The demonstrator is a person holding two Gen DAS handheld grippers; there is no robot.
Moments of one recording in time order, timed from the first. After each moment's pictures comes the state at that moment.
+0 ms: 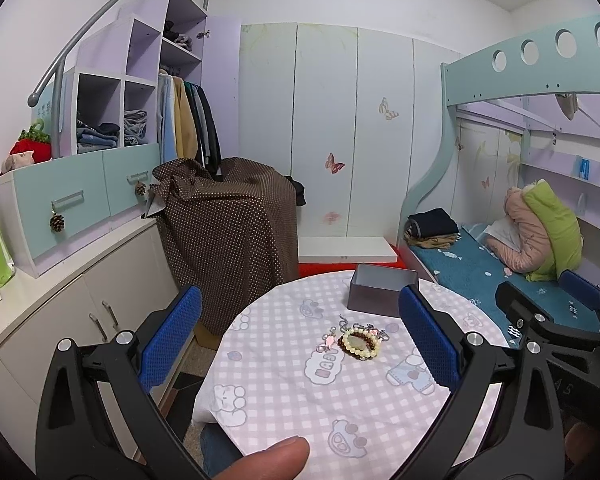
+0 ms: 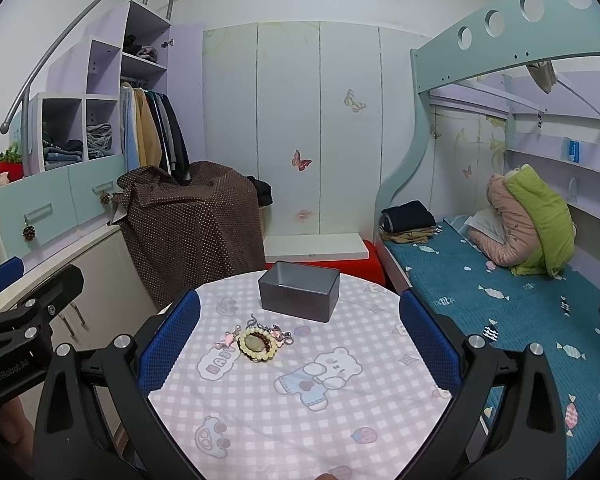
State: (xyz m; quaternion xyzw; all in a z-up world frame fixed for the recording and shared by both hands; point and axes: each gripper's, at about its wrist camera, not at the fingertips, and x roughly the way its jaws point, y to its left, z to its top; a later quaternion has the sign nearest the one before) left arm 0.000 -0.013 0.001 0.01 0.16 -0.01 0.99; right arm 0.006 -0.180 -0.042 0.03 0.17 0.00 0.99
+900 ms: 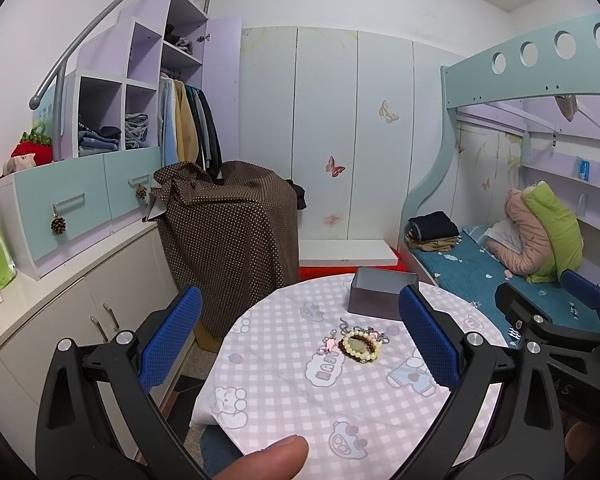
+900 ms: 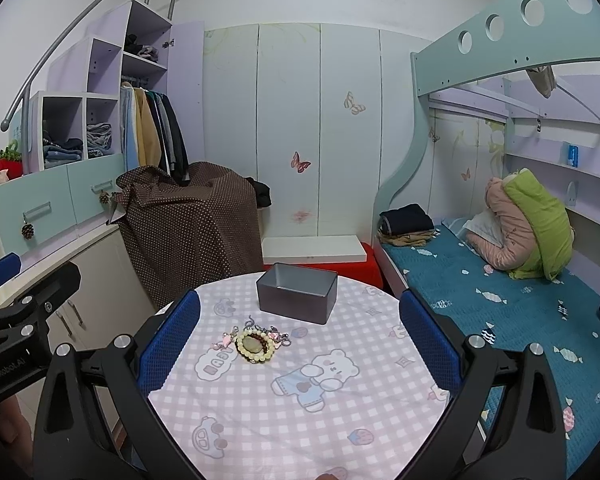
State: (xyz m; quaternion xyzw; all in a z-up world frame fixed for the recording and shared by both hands) left arm 0.014 -0.003 -0.012 0.00 0.15 -0.01 0.99; right arm 0.007 -0.179 -0.042 0.02 0.16 0.00 0.99
